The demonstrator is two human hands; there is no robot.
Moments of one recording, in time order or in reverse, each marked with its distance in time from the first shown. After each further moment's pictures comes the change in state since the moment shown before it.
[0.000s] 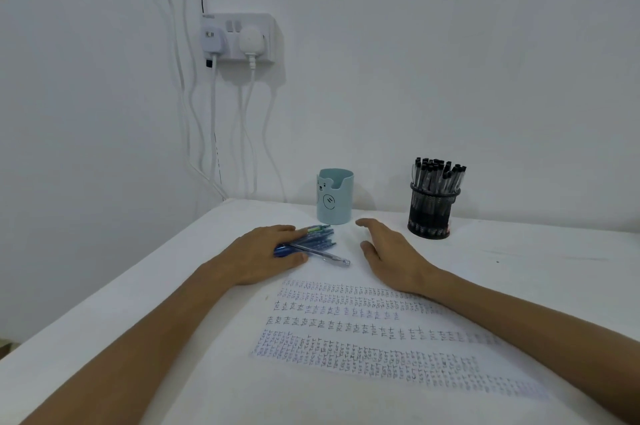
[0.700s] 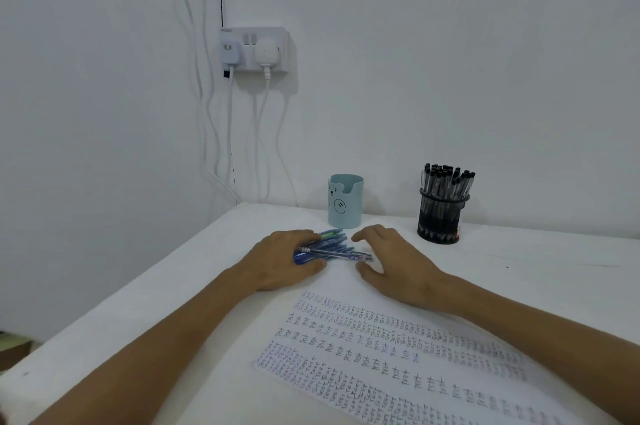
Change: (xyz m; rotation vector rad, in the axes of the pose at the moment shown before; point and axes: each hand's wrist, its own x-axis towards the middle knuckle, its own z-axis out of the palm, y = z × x) left_hand -0.013 0.020 0.003 -0.103 0.120 0.024; right_hand -0.019 -0.022 -0.007 -0.145 0.046 -0.210
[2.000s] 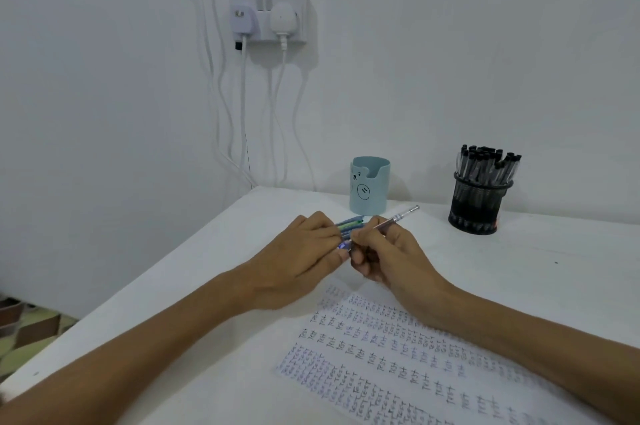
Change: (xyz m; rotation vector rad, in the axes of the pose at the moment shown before) left_hand -0.032 0.015 -0.021 0.074 0.001 0.448; right_hand 0.013 -0.077 0.007 1.412 0.077 0.350
